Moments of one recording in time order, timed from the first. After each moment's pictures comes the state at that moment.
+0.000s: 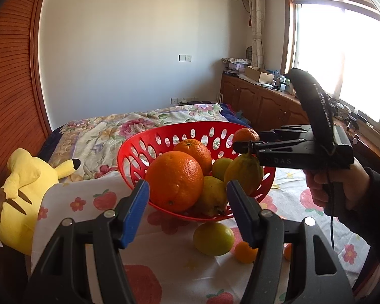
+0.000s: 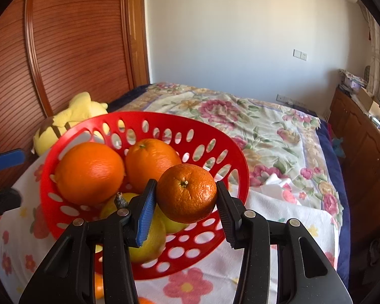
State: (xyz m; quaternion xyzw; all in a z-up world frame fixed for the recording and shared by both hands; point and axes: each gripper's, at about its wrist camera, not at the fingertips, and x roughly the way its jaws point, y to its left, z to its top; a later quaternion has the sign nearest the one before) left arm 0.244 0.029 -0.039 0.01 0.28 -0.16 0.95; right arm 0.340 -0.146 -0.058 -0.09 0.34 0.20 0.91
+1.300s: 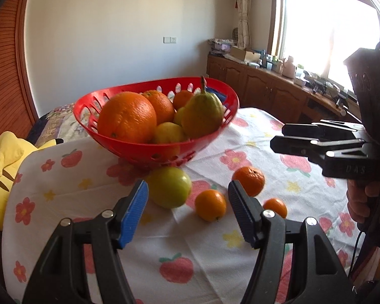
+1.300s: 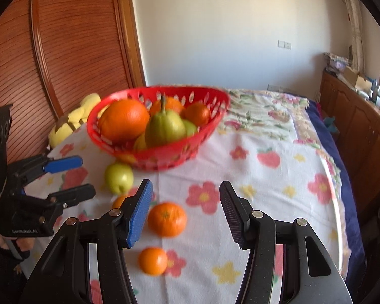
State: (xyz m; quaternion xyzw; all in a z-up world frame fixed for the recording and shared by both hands) left arm 0.200 -0.018 -0.093 0.03 0.33 -0.19 0.92; right arm 0.209 -0.187 -0.069 -0.04 0.34 0.19 0.92
